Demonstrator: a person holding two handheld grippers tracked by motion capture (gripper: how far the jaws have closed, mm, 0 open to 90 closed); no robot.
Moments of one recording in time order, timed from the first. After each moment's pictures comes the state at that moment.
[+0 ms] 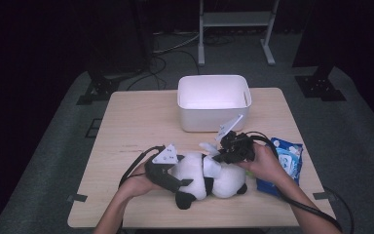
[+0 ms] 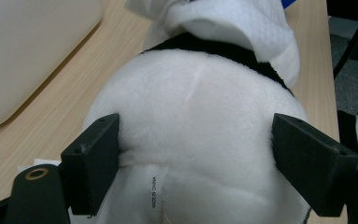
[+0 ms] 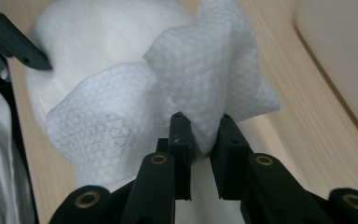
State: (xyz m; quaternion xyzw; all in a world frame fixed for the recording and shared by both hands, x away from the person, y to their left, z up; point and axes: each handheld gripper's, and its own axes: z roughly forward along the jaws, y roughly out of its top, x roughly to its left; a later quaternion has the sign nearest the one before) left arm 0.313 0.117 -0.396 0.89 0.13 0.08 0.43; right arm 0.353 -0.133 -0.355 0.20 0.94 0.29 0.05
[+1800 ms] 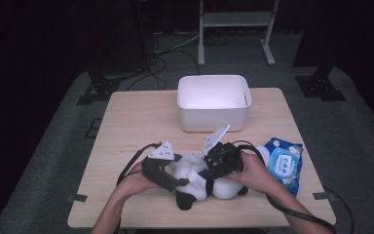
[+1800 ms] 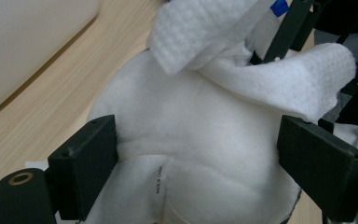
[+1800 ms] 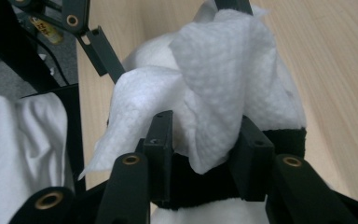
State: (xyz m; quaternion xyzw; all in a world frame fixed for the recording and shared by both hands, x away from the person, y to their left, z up) left arm 0.318 0.125 -0.393 0.89 0.15 0.05 0.43; right arm 0.324 -0.100 -0.355 0.13 0.94 0.32 0.02
